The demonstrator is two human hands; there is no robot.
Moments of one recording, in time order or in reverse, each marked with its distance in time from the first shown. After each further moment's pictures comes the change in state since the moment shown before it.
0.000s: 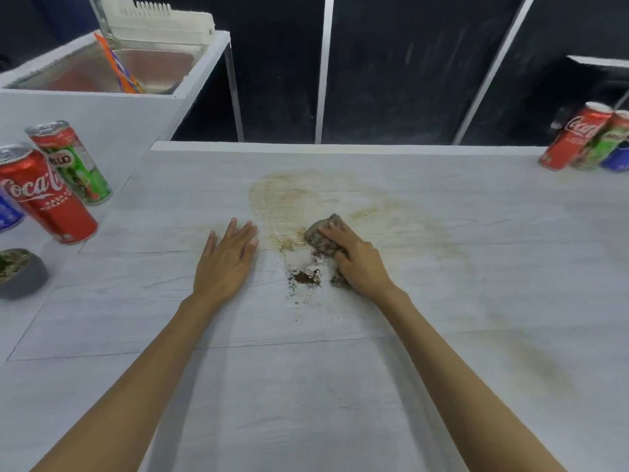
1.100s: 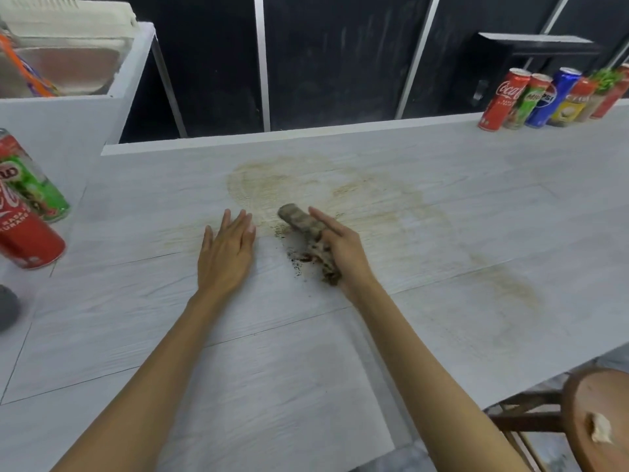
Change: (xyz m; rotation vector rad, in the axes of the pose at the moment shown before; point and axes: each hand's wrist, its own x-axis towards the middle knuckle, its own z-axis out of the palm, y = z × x) left_hand 0.001 0.000 -0.004 -0.115 -0.041 0.087; right_hand -0.031 -0.064 0.033 0.938 0.323 0.391
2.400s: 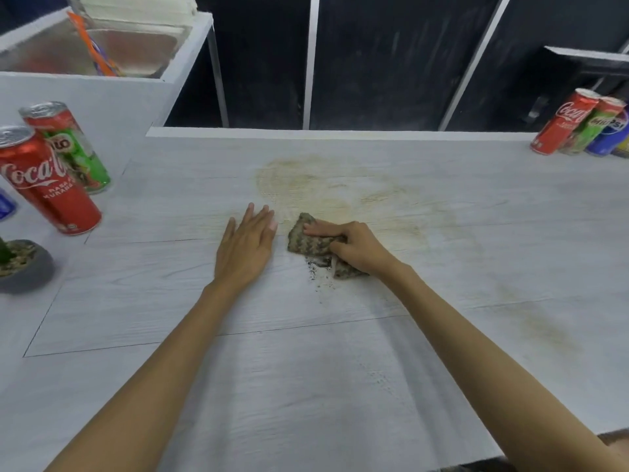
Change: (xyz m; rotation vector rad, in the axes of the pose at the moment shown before) left_hand 0.000 0.002 0.000 0.017 0.021 -0.029; right_hand 0.049 -0.009 -0.021 -0.869 -0.510 -0.312
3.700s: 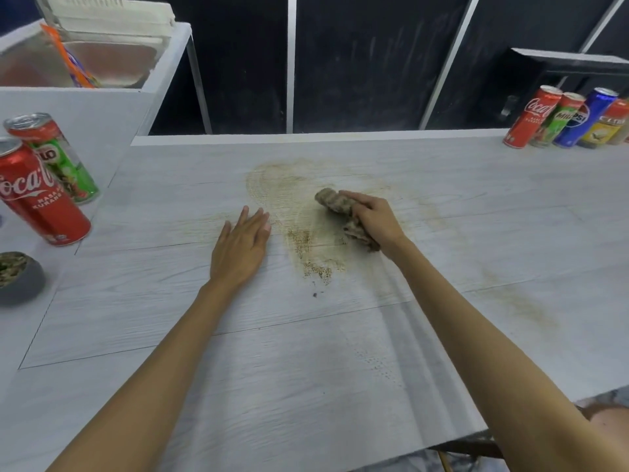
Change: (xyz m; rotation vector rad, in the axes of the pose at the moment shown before) left_hand 0.000 0.001 -0.002 -0.017 -0.030 0.034; right_hand 0.001 0.014 -0.028 0.280 0.369 0.283
